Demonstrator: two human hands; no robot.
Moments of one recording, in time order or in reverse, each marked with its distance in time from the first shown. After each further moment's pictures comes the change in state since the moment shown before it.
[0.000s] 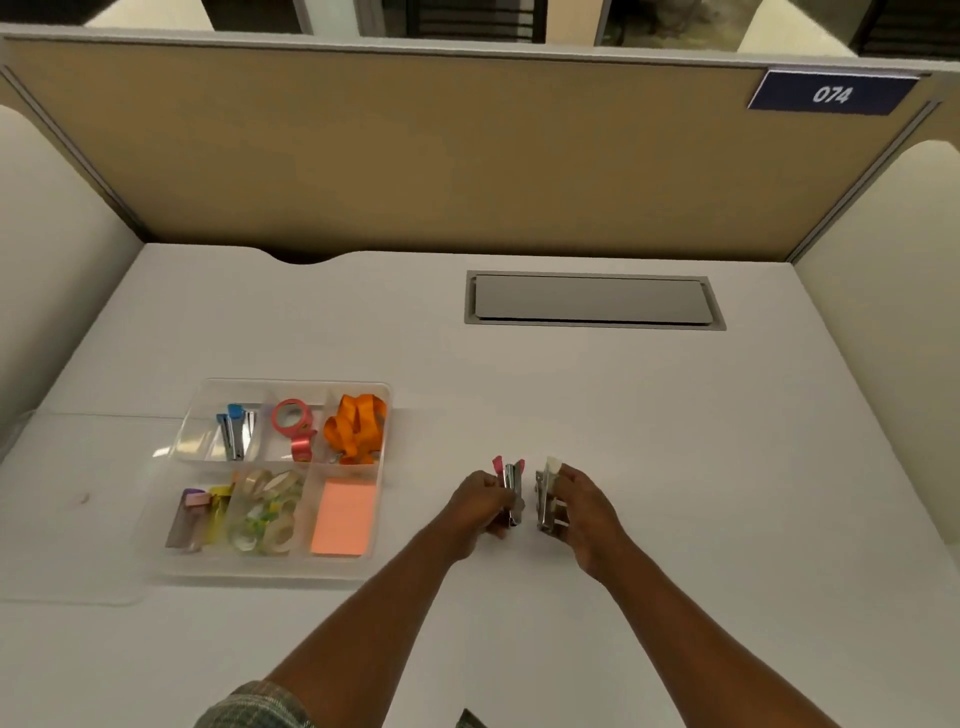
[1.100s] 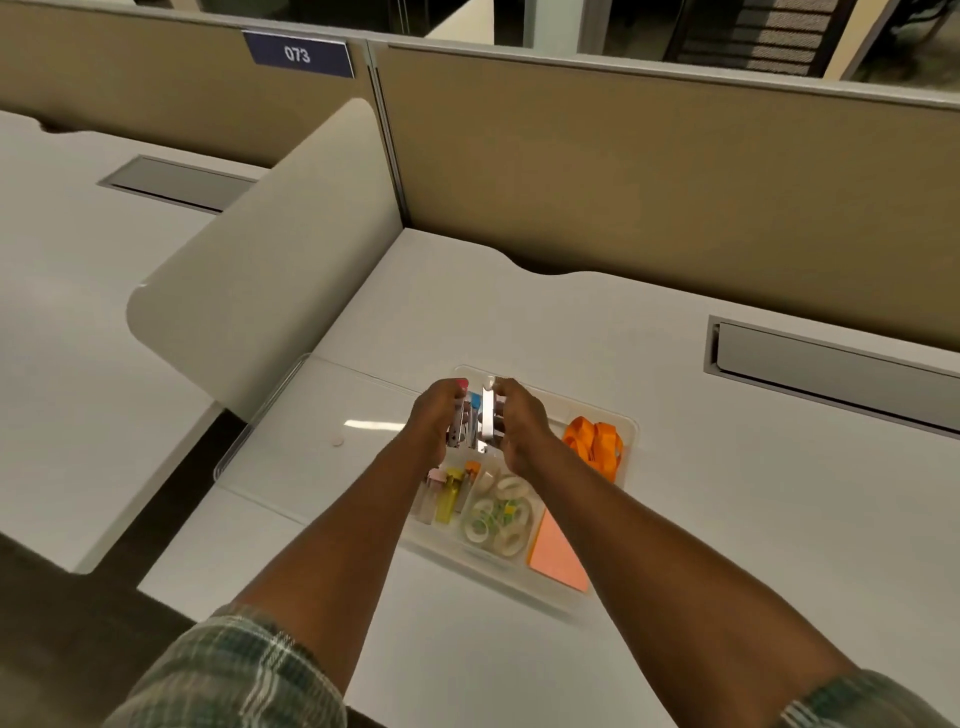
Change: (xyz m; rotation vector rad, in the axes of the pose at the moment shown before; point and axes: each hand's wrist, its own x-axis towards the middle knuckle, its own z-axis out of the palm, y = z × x) left_hand -0.082 0.033 -0.346 -0.489 0.599 0.045; right_hand -0.001 -0.022 0.414 -0.113 -0.267 0.021
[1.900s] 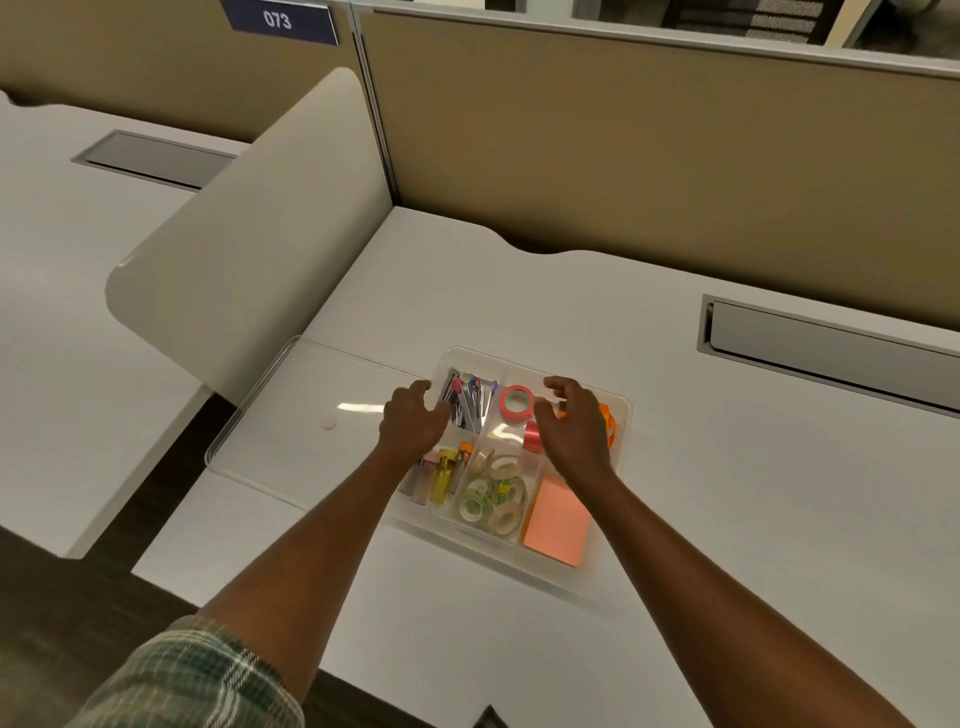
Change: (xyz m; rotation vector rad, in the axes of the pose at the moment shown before) left_hand 0.014 -0.039 -0.032 0.781 0.122 0.339; right_hand -0.019 0.022 -0.080 -0.665 0.235 -0.582
